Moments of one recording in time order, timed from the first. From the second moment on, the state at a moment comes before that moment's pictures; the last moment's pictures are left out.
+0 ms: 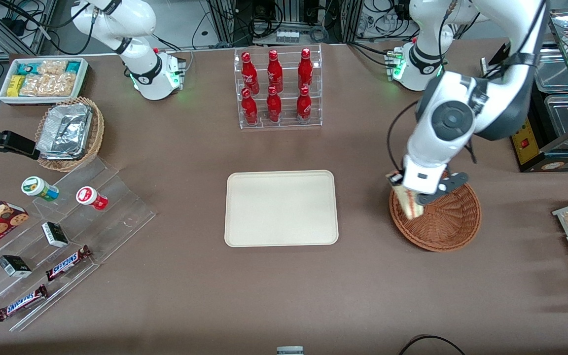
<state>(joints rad) -0.05 0.17 -0.39 -1.88 0.13 1.96 -0.89</state>
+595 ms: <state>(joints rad) -0.15 0.39 -0.52 -1.65 0.13 1.96 -0.87</state>
